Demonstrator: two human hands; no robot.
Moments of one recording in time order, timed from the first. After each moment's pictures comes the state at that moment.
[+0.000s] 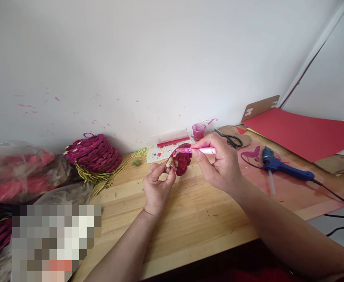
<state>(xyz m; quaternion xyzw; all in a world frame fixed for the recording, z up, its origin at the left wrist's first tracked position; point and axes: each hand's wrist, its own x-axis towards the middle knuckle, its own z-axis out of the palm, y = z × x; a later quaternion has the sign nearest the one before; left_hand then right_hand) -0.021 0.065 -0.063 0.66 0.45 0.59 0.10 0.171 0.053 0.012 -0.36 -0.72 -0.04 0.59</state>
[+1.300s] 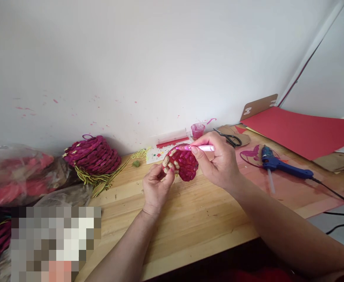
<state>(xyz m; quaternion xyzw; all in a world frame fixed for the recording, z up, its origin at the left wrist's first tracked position) -0.023 0.068 -0.072 0.60 0.43 0.61 0.30 0.172 0.059 0.007 -0.37 -0.71 -0.05 0.60</state>
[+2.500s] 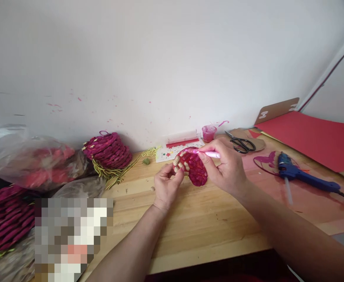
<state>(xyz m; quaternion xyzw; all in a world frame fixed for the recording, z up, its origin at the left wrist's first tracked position) -0.019 0.071 -0.072 0.56 0.44 0.60 0.37 0.168 0.065 -0.003 -0.36 -0.74 -0.07 0.56</state>
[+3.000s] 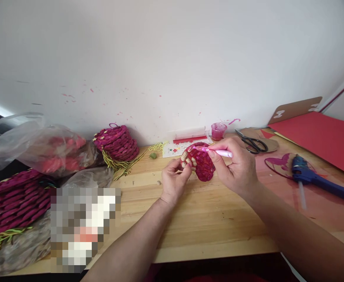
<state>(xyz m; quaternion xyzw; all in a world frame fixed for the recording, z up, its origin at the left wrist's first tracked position) -0.015 0.068 -0.066 0.55 0.46 0.60 0.37 0.163 0.062 -0.005 -0.35 -0.74 -0.06 0.57</state>
